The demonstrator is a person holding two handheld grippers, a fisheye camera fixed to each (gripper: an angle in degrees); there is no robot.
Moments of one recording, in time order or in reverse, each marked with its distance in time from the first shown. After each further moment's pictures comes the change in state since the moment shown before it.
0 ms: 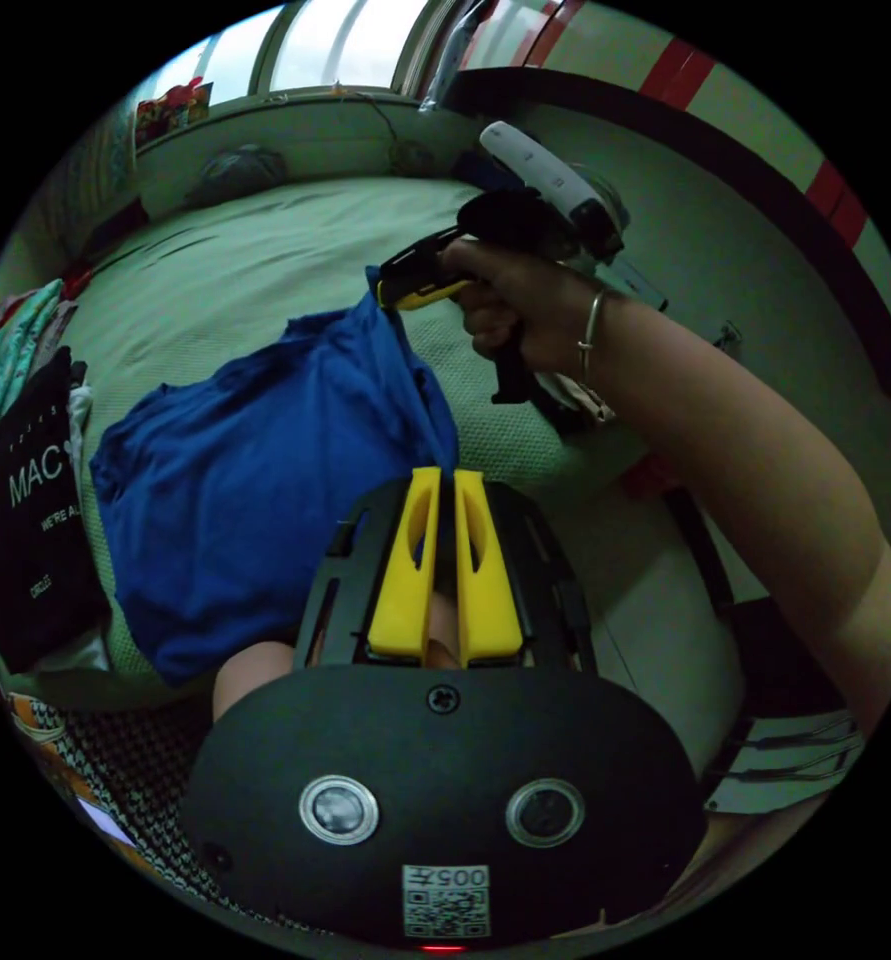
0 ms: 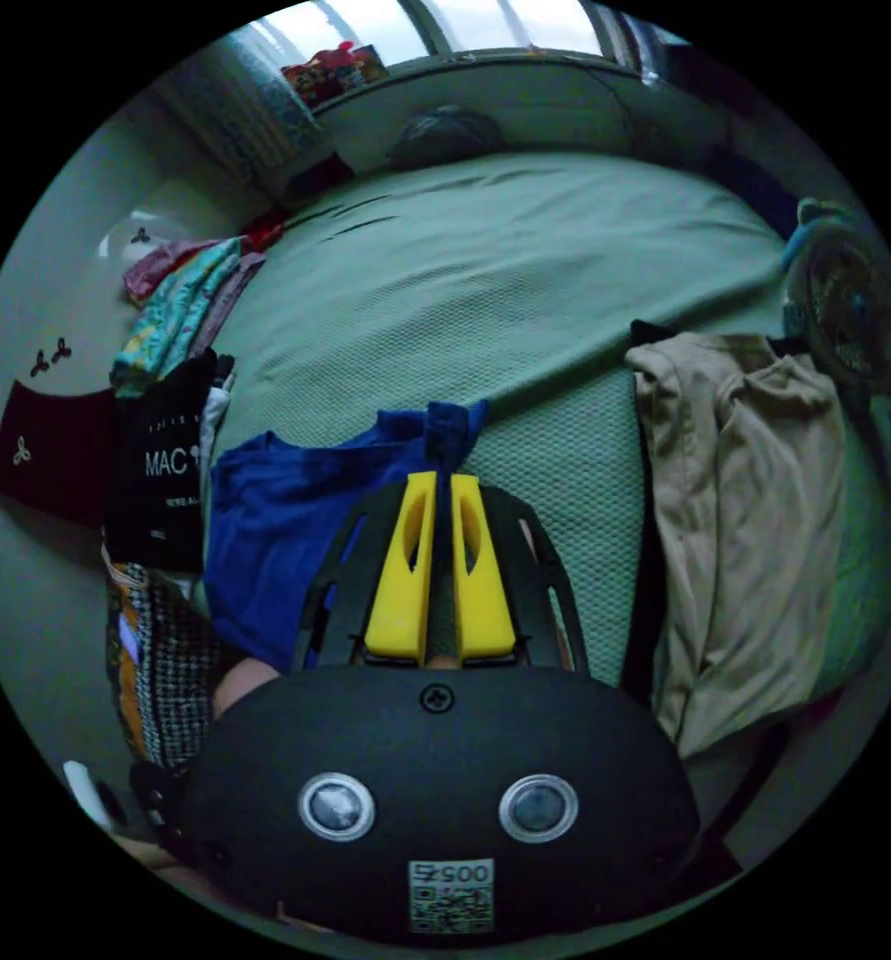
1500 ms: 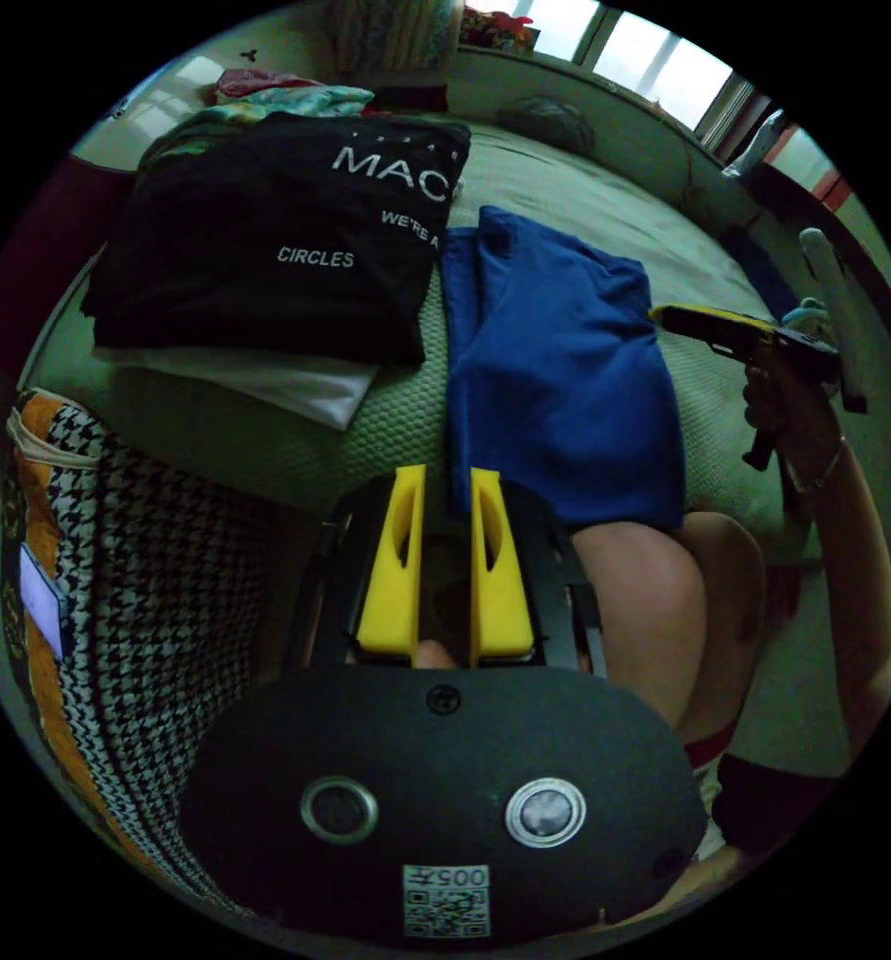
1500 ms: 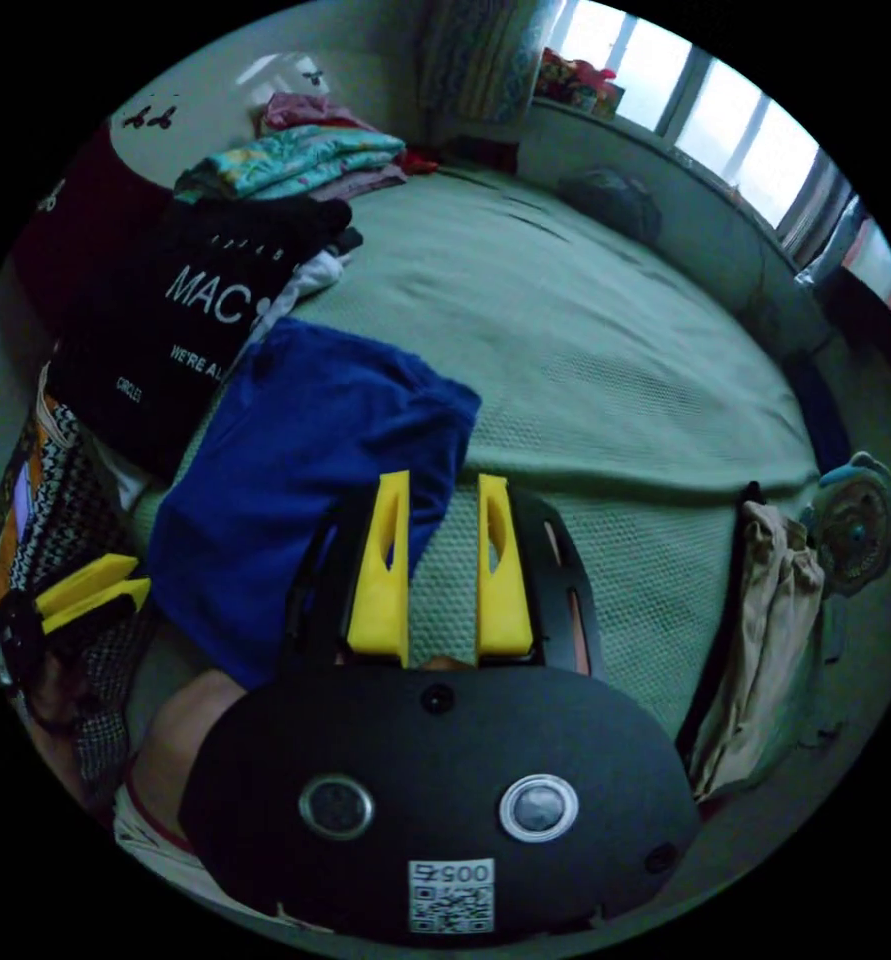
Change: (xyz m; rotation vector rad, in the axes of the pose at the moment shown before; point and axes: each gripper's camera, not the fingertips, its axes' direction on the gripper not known) left arm -0.318 0.194 -0.022 -0.002 -0.209 -0.554; right arm -0.231 0.066 0.031 0.027 0.129 -0.369
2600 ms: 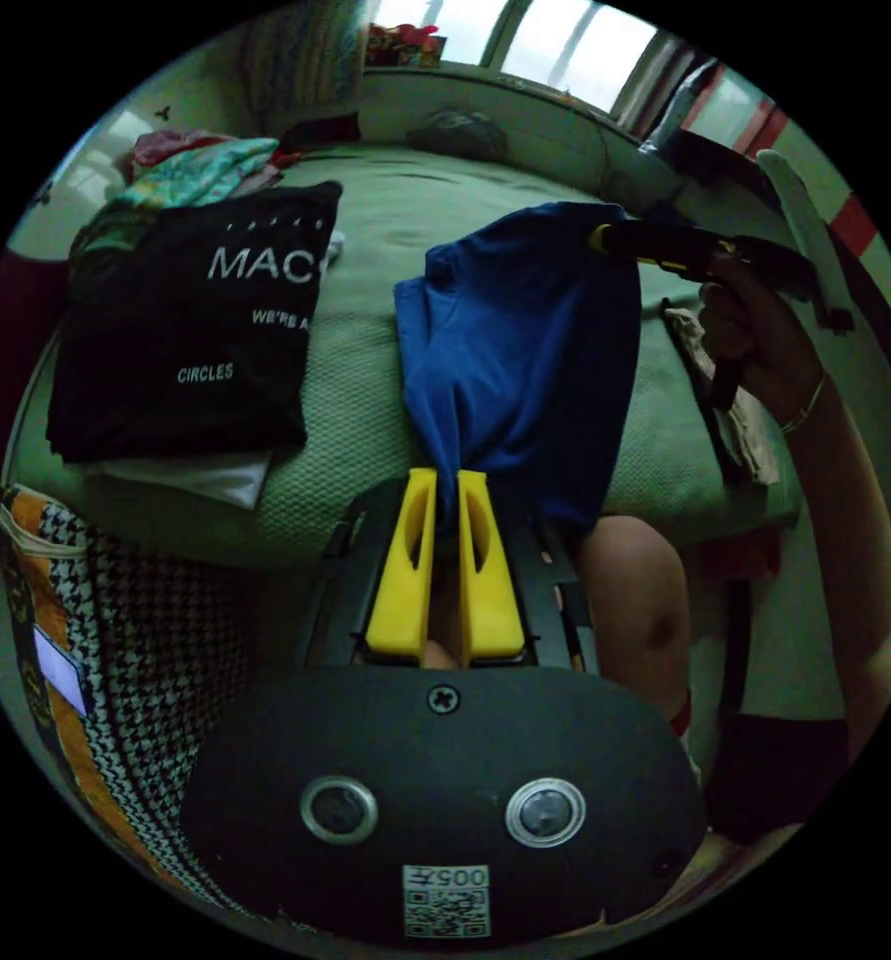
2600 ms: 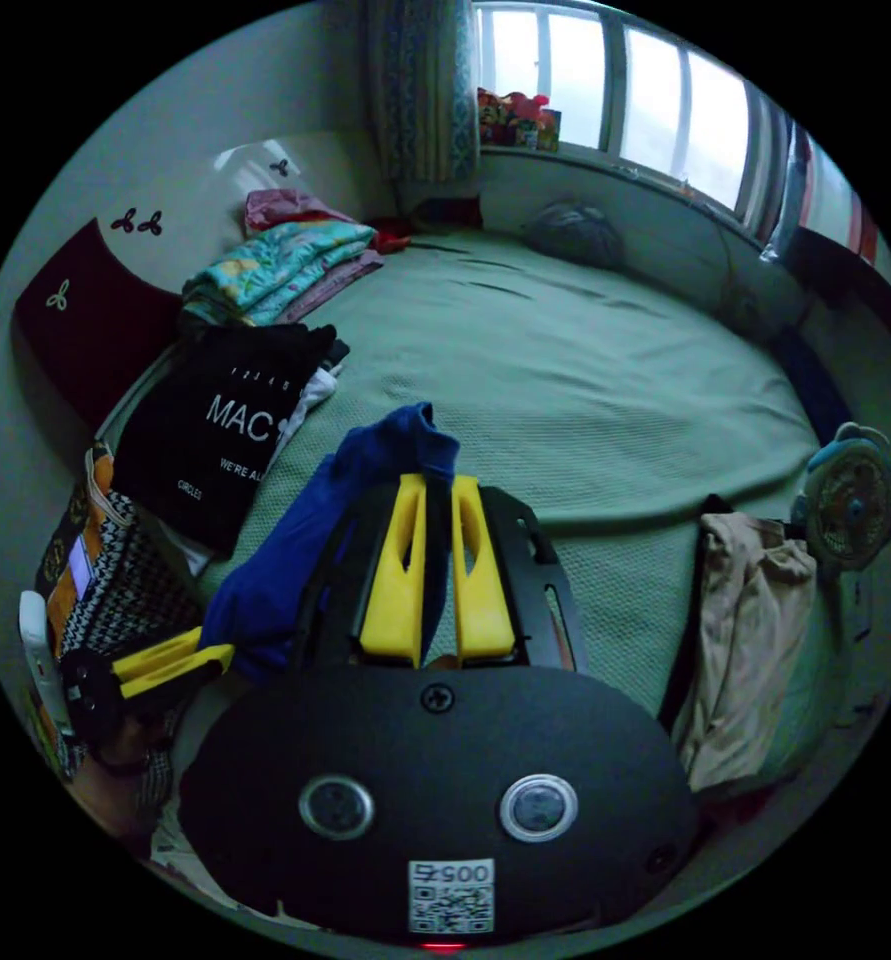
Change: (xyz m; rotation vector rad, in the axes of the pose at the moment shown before) left arm 0.286 -0.029 0.002 0.022 0.030 0.211; right arm 0.112 0.079 -0.163 0.172 -0.001 0.080
